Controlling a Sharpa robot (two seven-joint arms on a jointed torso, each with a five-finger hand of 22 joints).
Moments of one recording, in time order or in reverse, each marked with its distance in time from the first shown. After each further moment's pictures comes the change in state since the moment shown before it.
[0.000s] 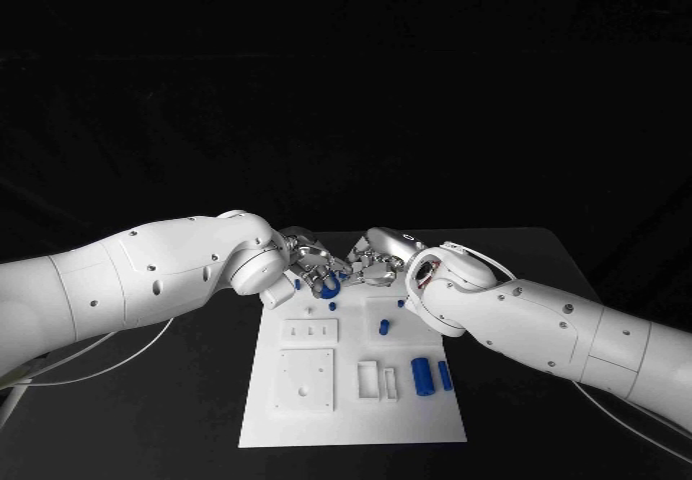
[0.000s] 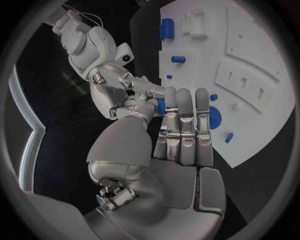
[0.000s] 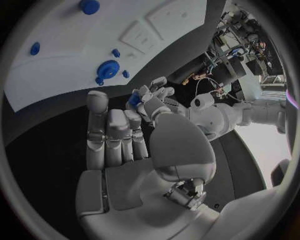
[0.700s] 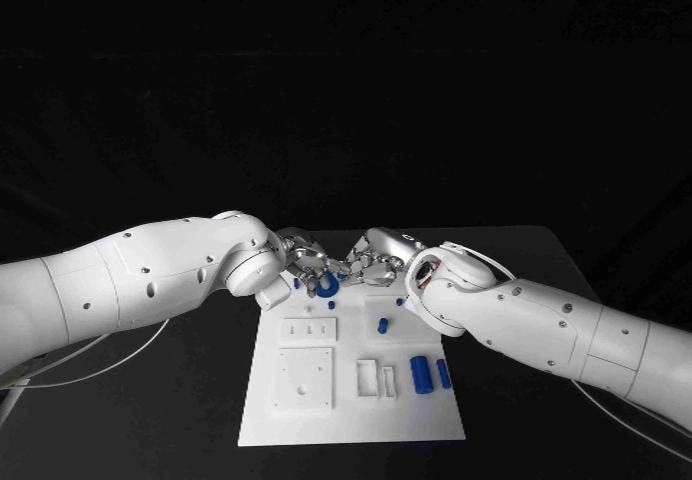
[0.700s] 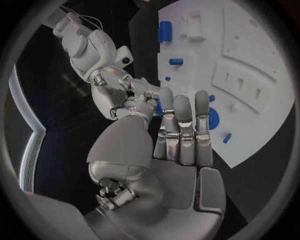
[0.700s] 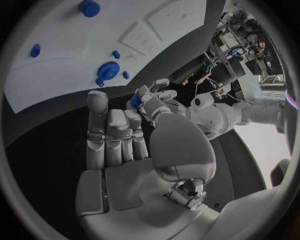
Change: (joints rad) left arm -0.003 -0.011 0.000 0.010 -0.014 0.014 0.003; left_hand 0.016 0.004 -0.032 0.076 -0.034 -0.011 -0.014 0.004 0.103 -0.001 -0.020 0.121 0.199 -0.029 -0.029 0.205 -0.023 0.000 -0.018 -0.025 0.077 0.117; right arm -0.005 -0.005 -0.001 0.000 0.003 -0.002 0.010; right_hand 0.000 0.000 0.013 0.001 -0.001 0.009 -0.004 0.005 0.000 0.000 0.000 -0.005 -0.003 0.000 0.000 0.000 0.000 0.000 0.000 0.000 -0.005 0.000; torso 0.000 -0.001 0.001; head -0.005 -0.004
